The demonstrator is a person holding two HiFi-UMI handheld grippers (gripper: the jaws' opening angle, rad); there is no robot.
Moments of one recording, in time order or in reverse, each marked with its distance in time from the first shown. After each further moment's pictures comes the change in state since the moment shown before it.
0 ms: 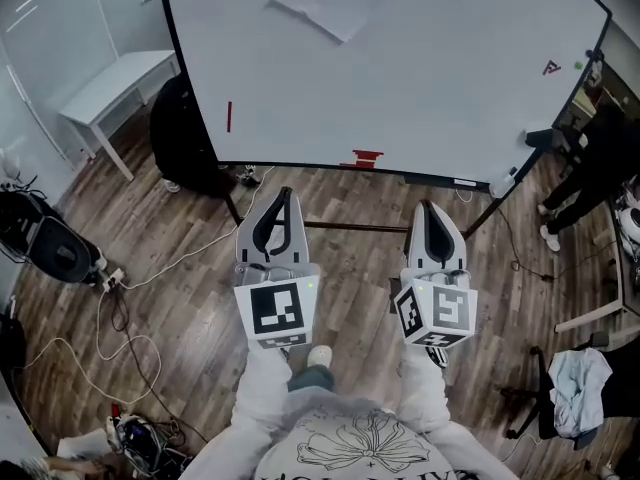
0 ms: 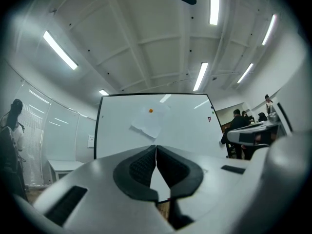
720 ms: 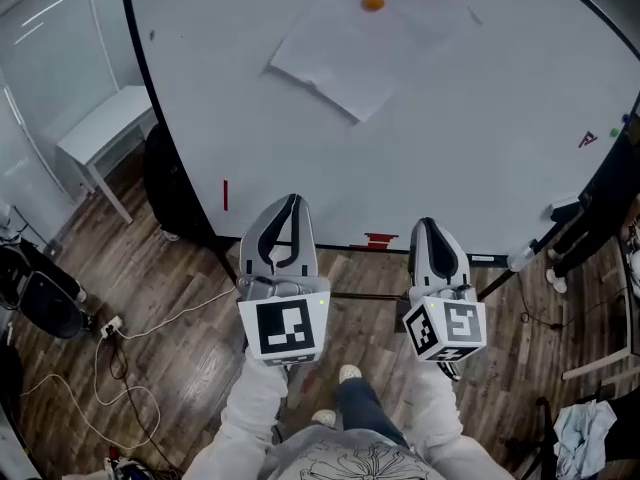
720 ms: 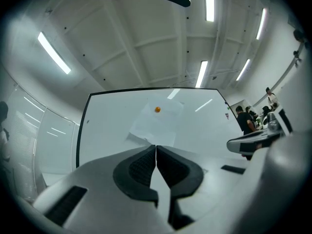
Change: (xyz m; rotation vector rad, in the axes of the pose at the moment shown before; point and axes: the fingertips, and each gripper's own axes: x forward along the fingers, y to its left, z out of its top) left arm 0.210 0.053 0.018 0.068 -0.093 0.002; right arm 0.220 -0.026 -0.006 0.063 -0.040 0.076
